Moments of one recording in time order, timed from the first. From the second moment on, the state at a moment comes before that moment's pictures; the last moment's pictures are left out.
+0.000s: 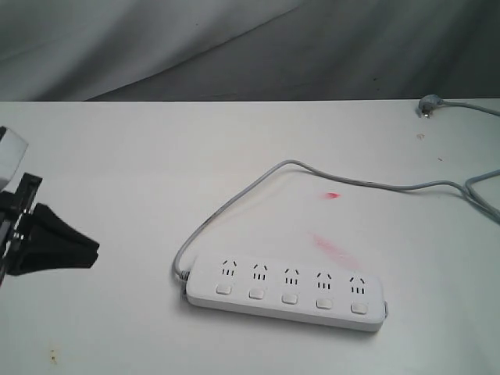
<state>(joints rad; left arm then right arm) 0.31 1.55 -0.71 -1.03 1.21 2.09 -0.10 0.00 0.00 -0.05 0.33 0.01</state>
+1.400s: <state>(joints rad) -0.21 2.05 -1.10 -0.86 0.93 2.09 -0.10 0.00 0.00 -0.05 0.33 0.01</state>
